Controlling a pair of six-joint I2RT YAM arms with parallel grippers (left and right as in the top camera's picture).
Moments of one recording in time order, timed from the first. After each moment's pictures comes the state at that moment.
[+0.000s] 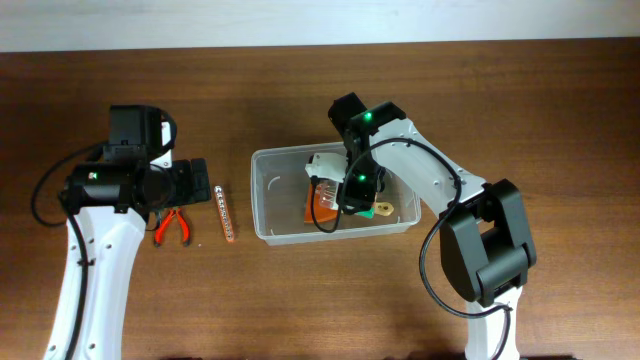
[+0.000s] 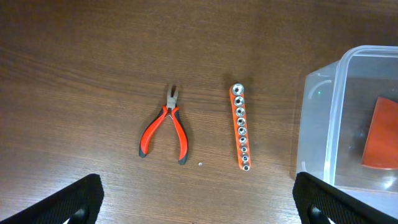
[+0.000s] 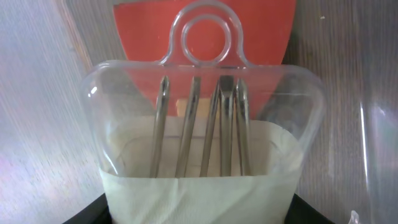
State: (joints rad) left arm 0.00 1.38 1.33 -1.10 -0.11 -0.13; right arm 0.47 2.12 1.68 -1.15 -0.18 -0.87
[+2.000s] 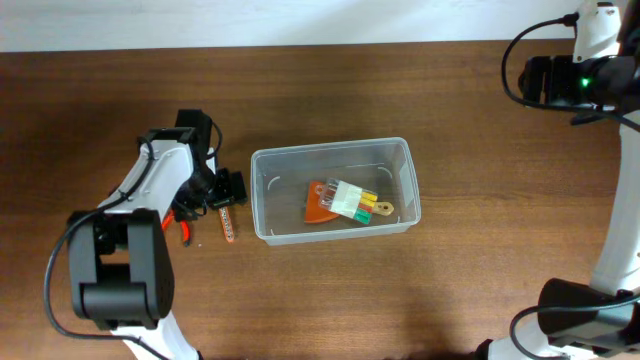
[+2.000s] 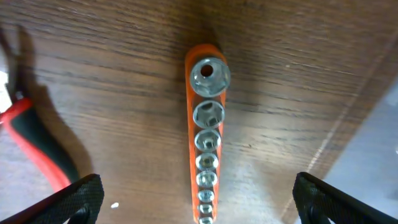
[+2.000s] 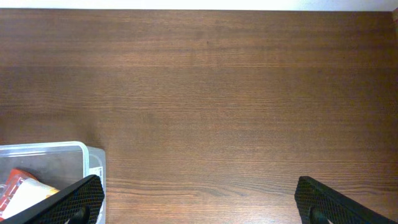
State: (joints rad) left arm -0.04 1.94 1.33 -1.00 0.07 -0.30; right arm -0.25 1.77 2.15 -1.31 -0.13 -0.21
